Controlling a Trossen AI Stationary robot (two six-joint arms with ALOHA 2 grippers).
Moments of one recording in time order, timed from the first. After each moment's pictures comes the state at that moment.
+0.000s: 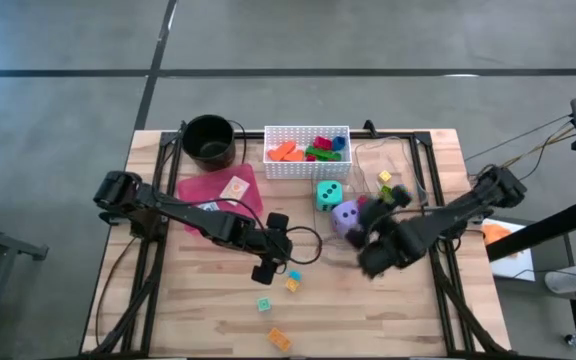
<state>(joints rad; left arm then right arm) -0.25 1.72 1.17 -0.39 -0.14 0.13 0.49 1.54 1.31 -1.42 1.04 1.19</state>
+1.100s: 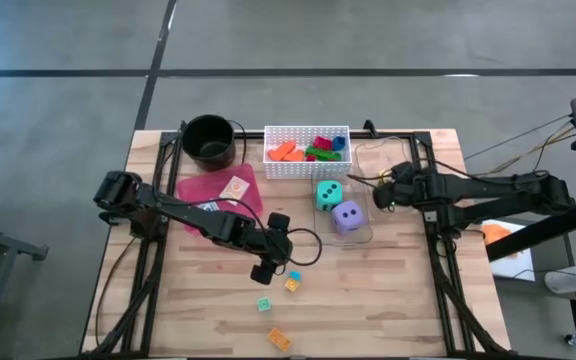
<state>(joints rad) -0.25 1.72 1.17 -0.39 -0.14 0.19 -0.11 0.96 0.62 -0.97 0.72 0.98</state>
